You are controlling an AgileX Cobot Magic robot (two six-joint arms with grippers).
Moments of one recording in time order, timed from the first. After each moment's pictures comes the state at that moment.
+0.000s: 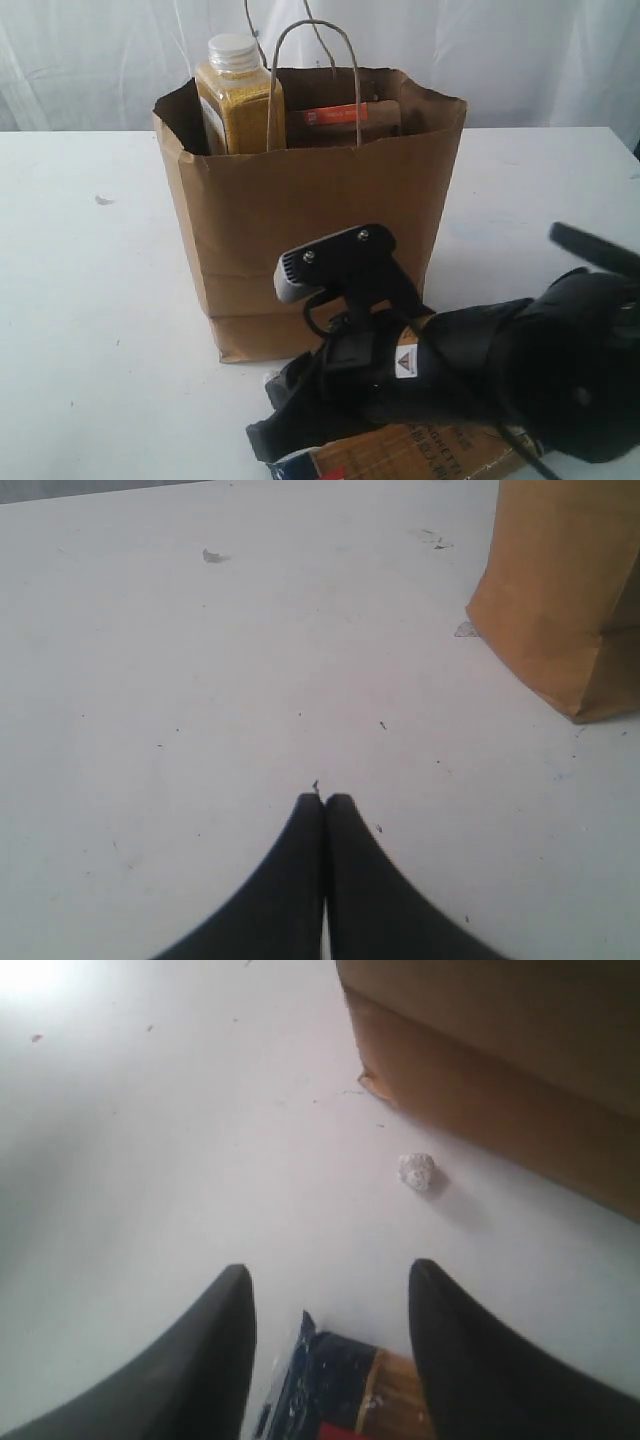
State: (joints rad) left arm -0.36 0.05 0.02 0.27 0.38 -0.28; right arm 0.94 1.40 -0.67 0.29 0.15 -0.01
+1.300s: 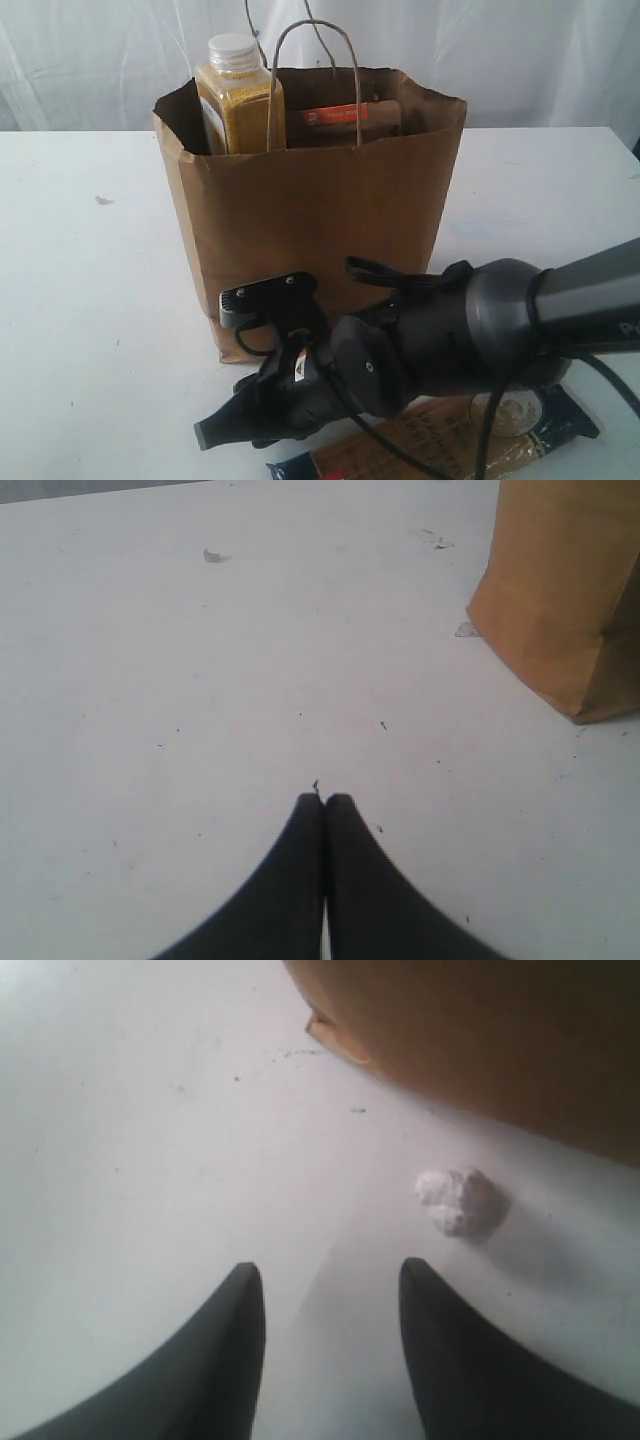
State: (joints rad) left arm -0.36 0.05 0.02 0.27 0.38 -0.28; right arm 0.95 1.83 -0.87 0.37 0.11 0.04
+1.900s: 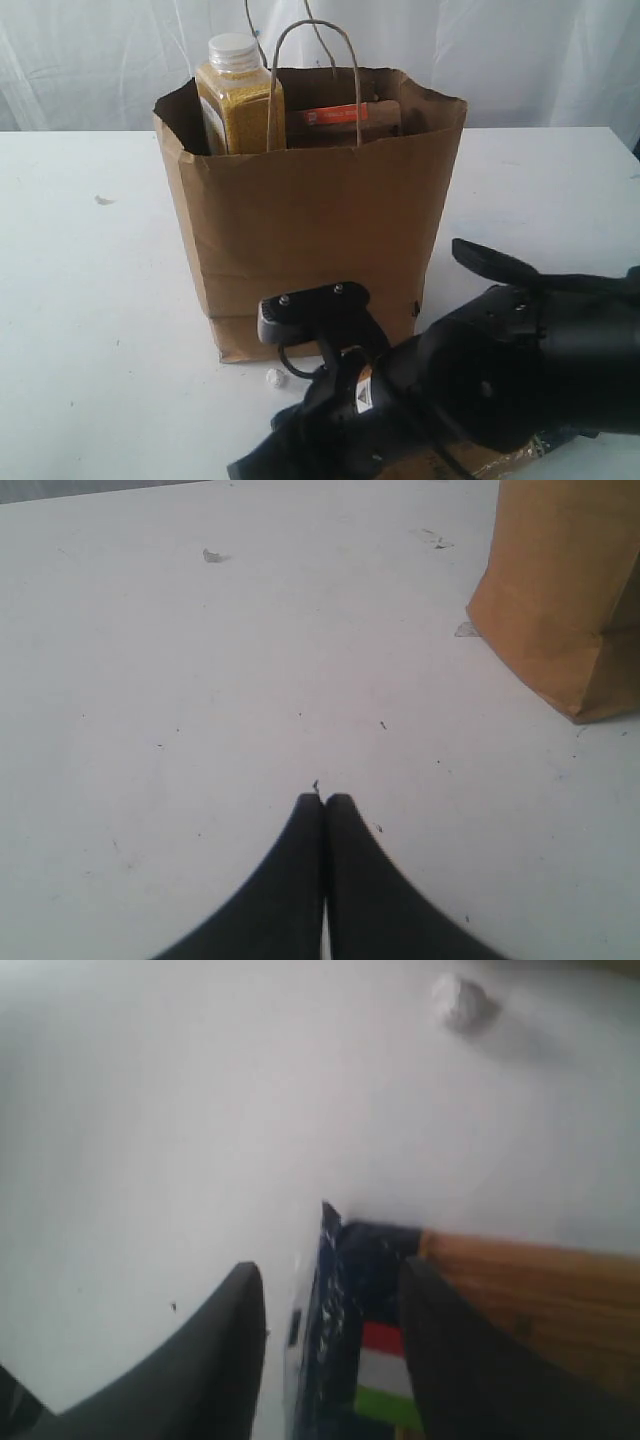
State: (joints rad) left arm -0.36 0.05 0.02 0.27 0.38 -0.28; right arm 0.97 1.55 -0.73 0.36 0.31 0.13
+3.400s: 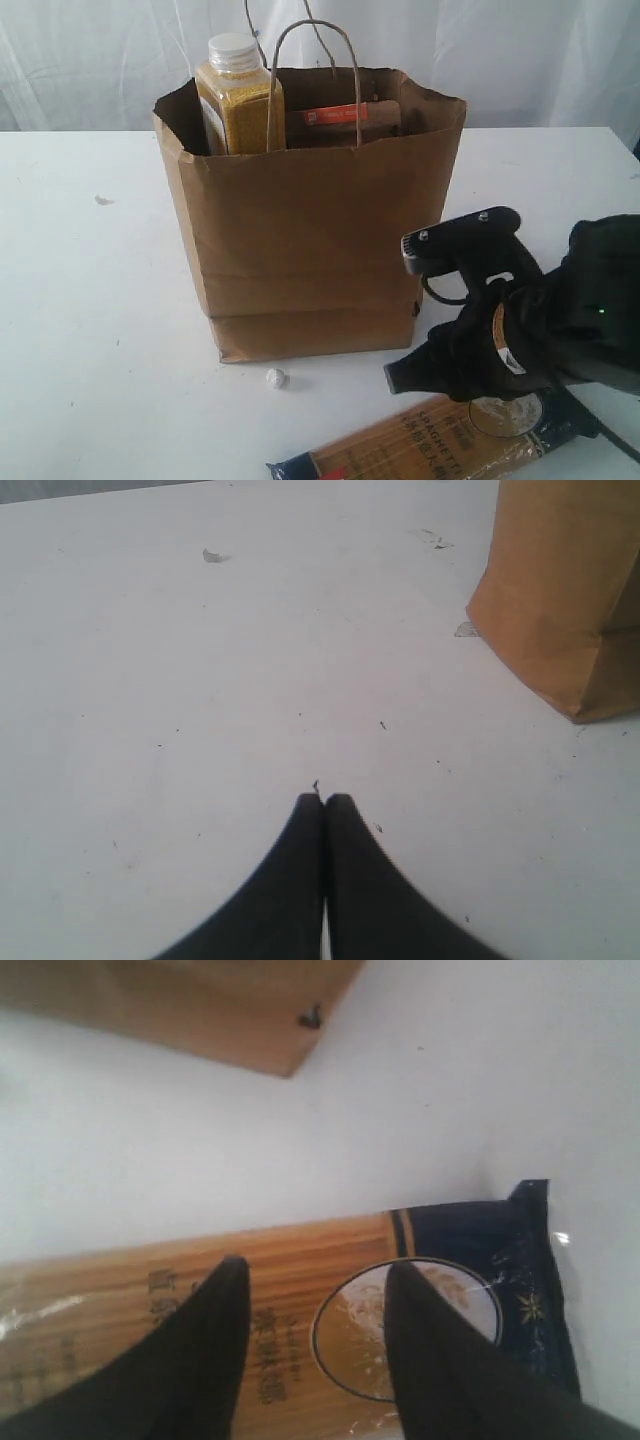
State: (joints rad) left arm -0.36 0.05 0.02 0.27 0.38 -0.28; right arm 0.82 1.35 -0.69 -0.53 0.64 0.89
